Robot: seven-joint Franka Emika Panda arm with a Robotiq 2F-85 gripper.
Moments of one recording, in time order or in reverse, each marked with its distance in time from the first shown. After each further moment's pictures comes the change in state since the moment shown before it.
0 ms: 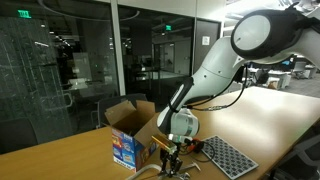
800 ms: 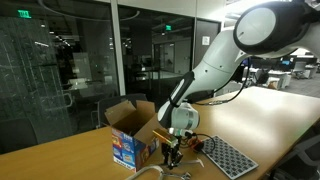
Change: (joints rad) arm 0.040 -0.057 -0.061 0.000 -0.013 -0.038 -0.009
